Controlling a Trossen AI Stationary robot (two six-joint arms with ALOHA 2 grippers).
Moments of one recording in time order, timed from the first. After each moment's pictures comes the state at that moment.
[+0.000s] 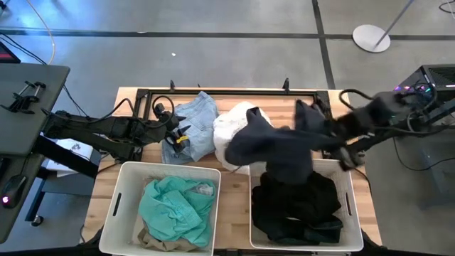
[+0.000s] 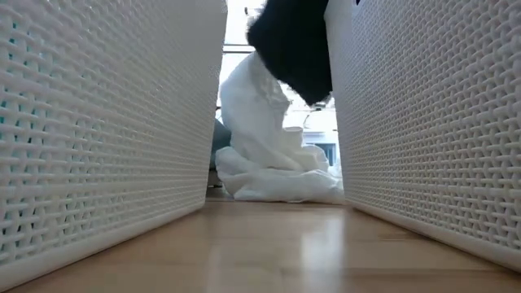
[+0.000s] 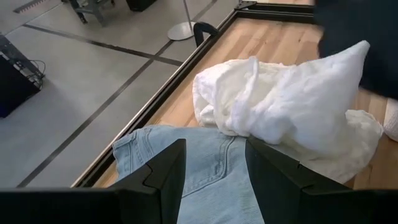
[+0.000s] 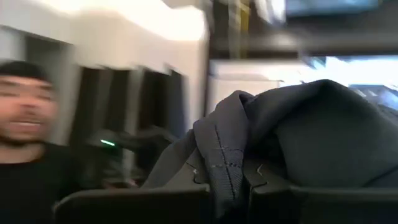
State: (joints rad) left arm -0.13 0.96 0.91 -0.61 -0.70 -0.21; right arm 0.32 0.95 1.31 -0.04 -0.15 -0.05
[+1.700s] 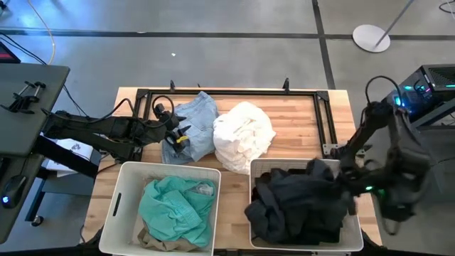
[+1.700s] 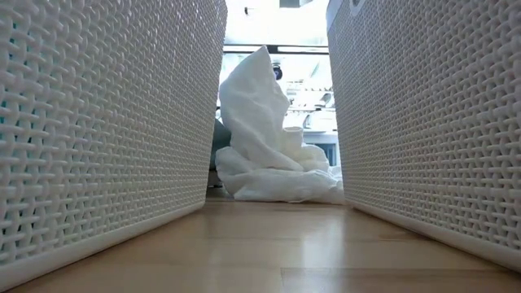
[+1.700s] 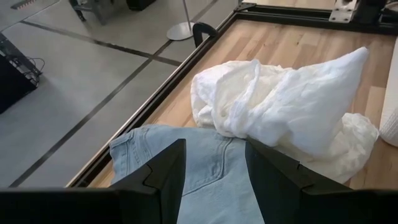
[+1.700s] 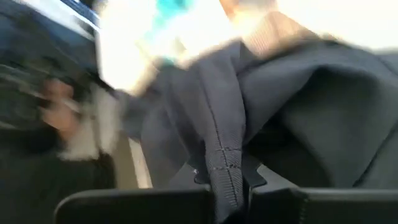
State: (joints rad) left arm -0.13 0.96 0.91 -0.60 -0.69 -0.23; right arm 1.25 1.22 1.54 -1.42 0.76 1.76
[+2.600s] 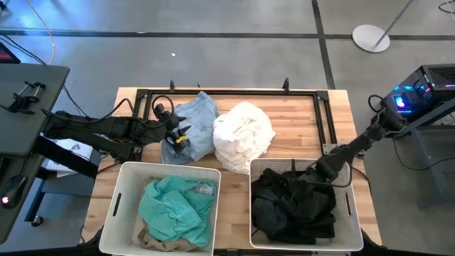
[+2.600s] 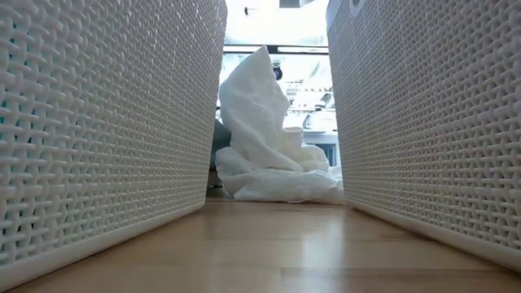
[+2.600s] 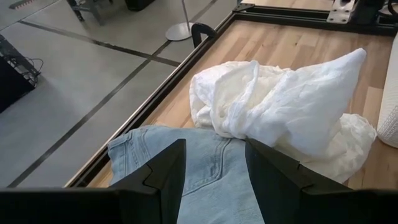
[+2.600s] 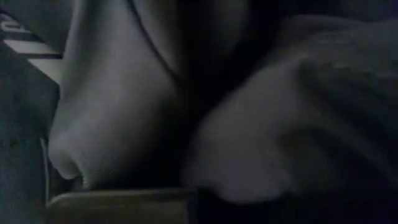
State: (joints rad) left arm -0.13 0.96 0.91 -0.60 -0.69 -0.23; right arm 0.59 1.32 0.66 -0.36 -0.13 1.46
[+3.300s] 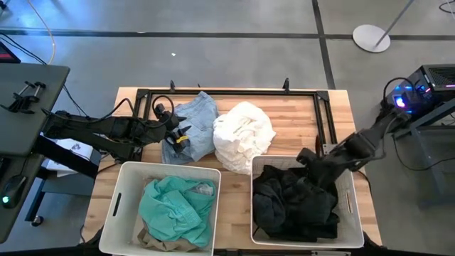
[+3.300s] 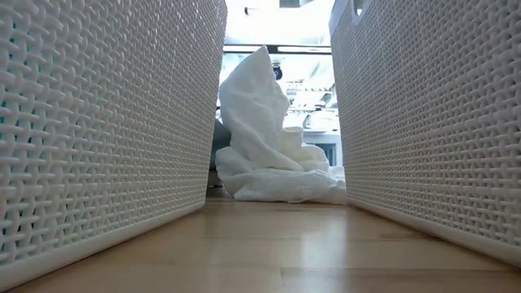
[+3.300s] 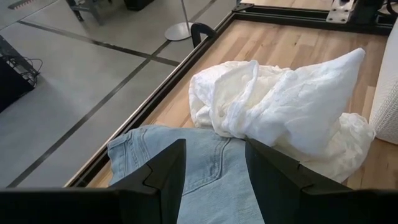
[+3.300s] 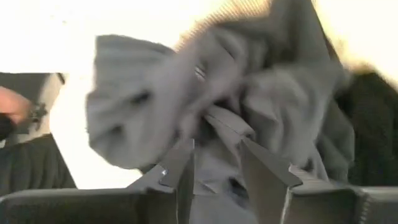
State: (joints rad) left arm -0.13 0.96 0.91 -0.60 -0.68 -0.23; right arm 0.61 1.15 1.27 -1.08 0.11 1.35
